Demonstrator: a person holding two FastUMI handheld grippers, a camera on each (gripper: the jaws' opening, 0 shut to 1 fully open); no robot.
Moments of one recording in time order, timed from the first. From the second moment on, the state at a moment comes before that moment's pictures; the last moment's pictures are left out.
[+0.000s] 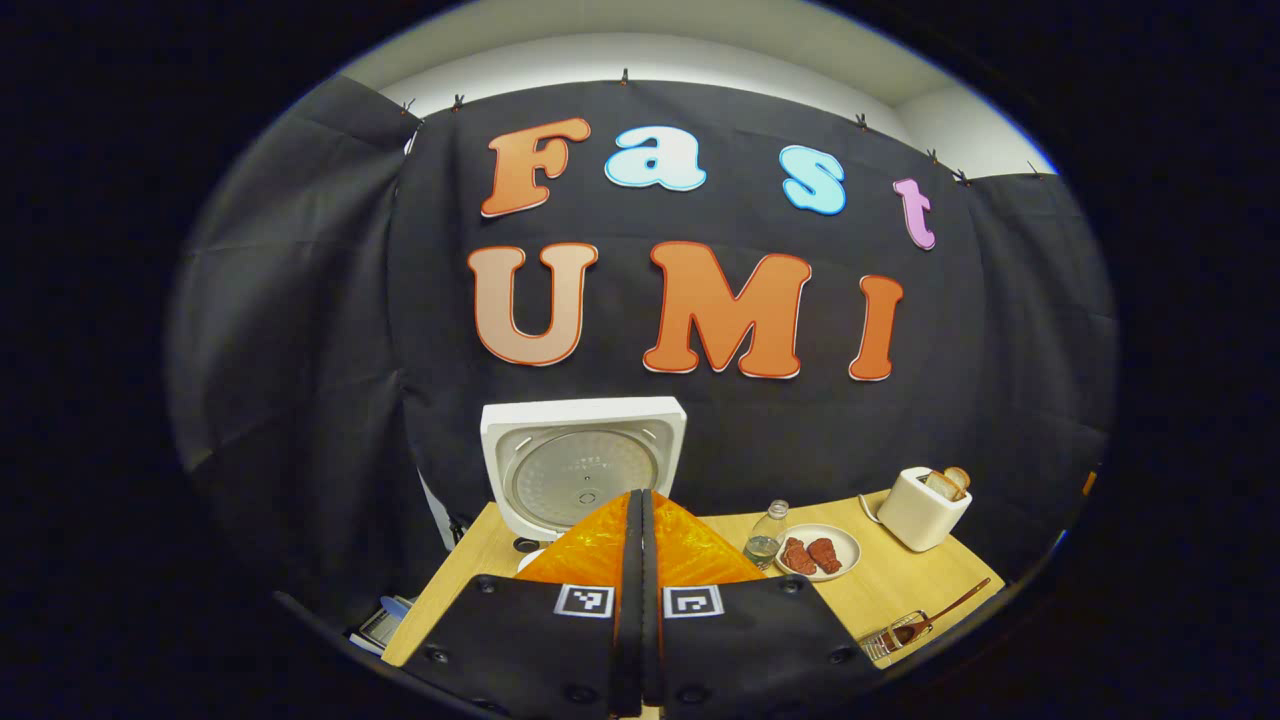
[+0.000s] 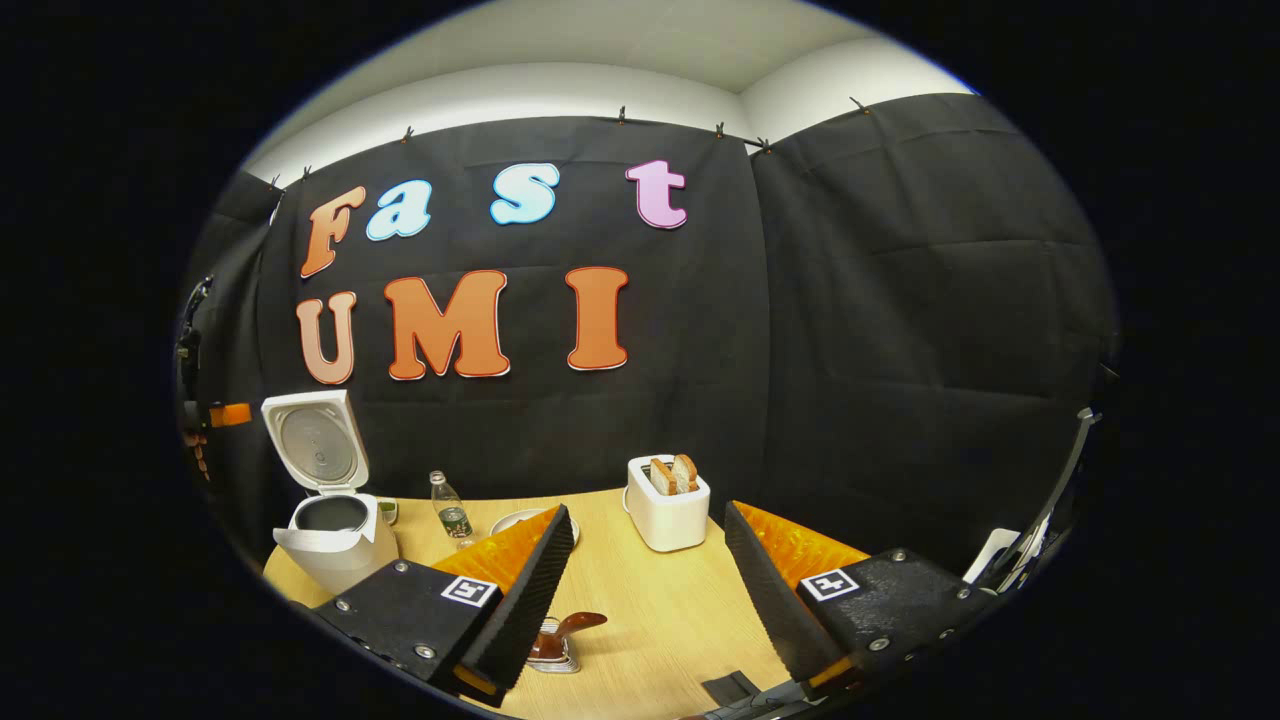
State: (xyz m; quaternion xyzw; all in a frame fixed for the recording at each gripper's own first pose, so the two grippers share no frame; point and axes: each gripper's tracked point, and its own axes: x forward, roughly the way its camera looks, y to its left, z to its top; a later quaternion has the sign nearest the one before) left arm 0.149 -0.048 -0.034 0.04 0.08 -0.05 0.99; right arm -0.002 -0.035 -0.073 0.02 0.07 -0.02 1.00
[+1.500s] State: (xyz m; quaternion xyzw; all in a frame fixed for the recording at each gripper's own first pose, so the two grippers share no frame) left arm -0.008 0.069 0.003 0.03 0.02 0.06 1.00; right arm 0.043 0.040 -0.296 0.27 0.25 0.03 0.93
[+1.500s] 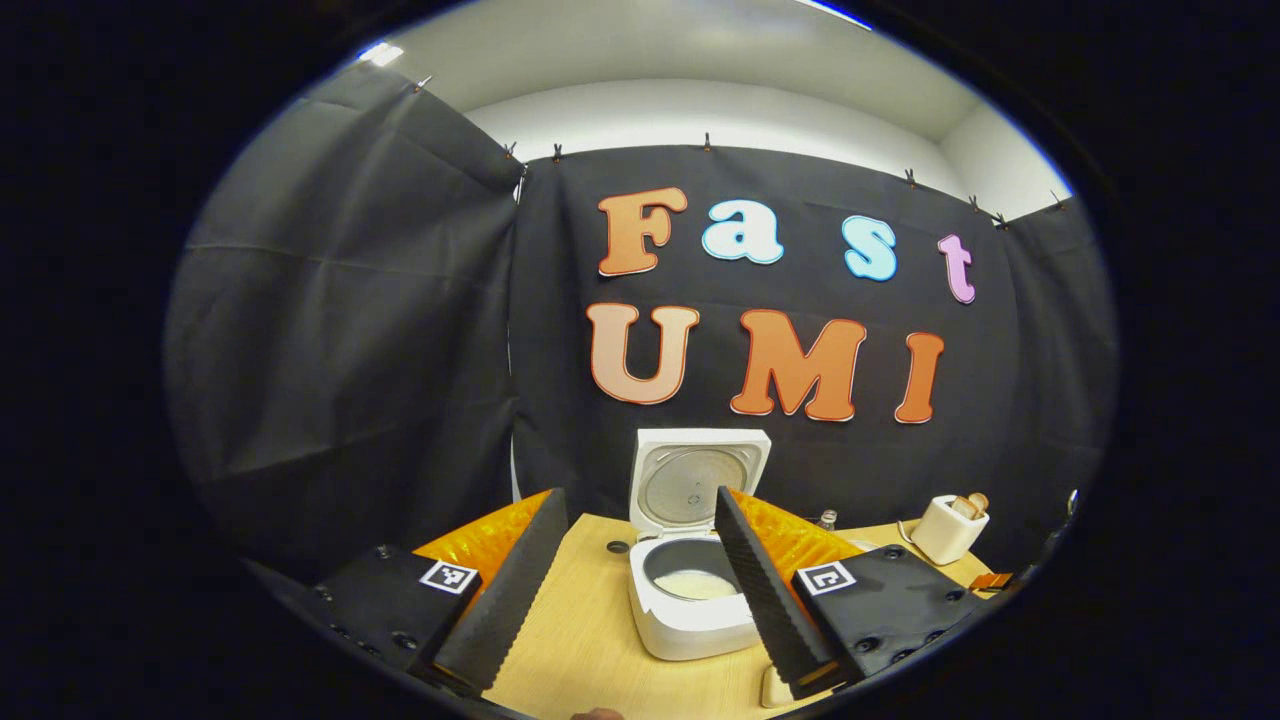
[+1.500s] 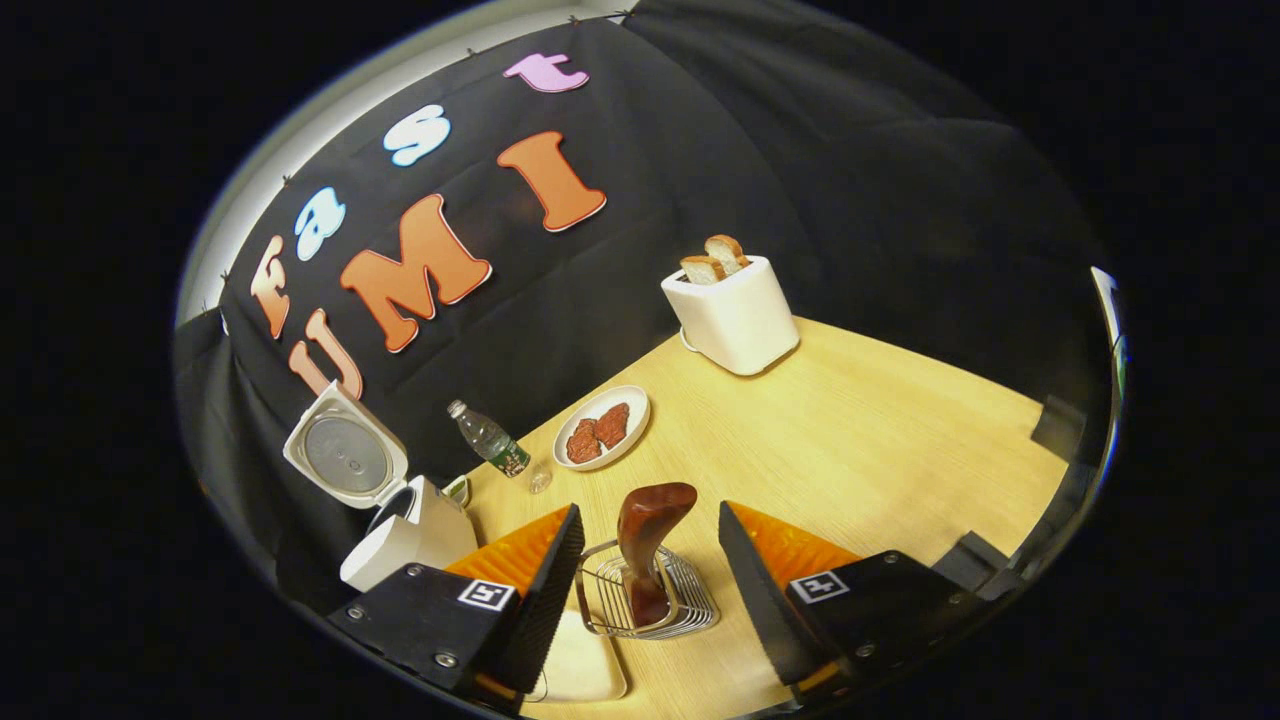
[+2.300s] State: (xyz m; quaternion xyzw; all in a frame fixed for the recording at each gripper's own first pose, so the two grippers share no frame) left arm -0.025 0.094 0.002 0.02 0.01 0.07 1.00; right arm 0.062 0.065 -0.245 0.29 0.21 0.04 0.93
